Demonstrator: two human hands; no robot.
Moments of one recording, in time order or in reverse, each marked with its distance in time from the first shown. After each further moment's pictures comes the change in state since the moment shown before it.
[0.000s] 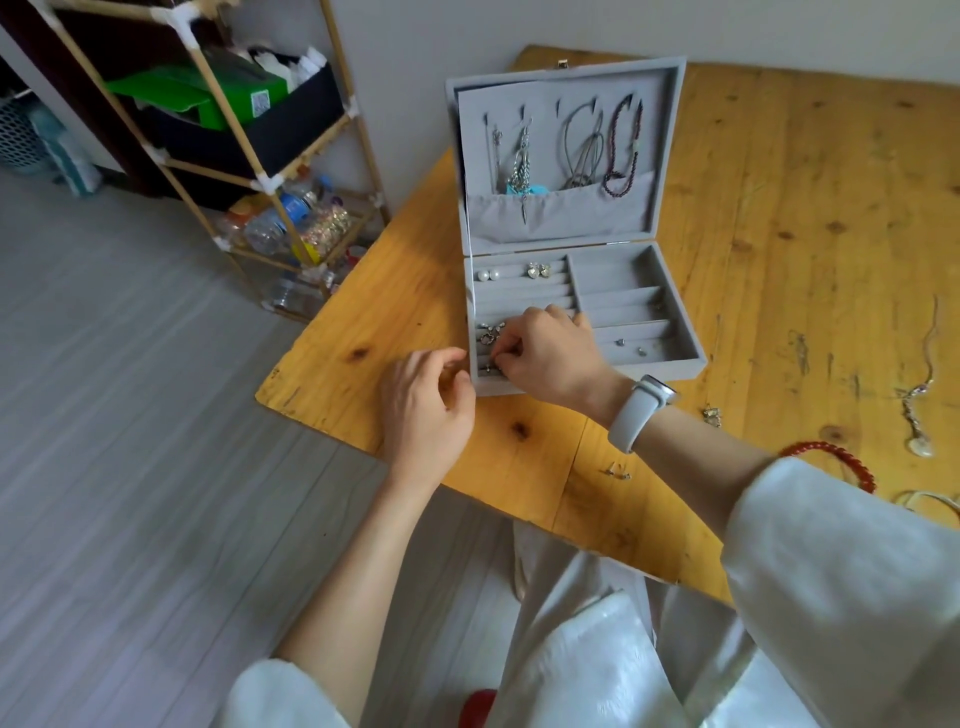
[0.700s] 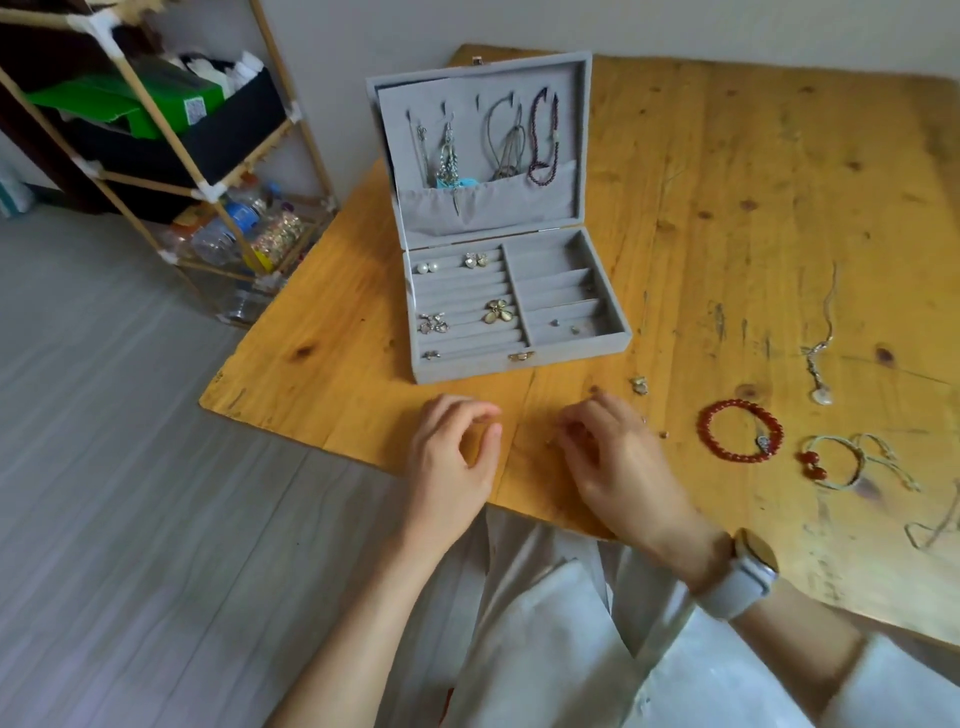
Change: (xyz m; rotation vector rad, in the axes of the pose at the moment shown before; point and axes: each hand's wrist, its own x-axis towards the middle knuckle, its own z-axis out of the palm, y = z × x) left_hand -0.061 0.033 0.024 -0.153 -0.058 0.262; right_hand -0.142 0.057 0.007 0.191 0.283 0.038
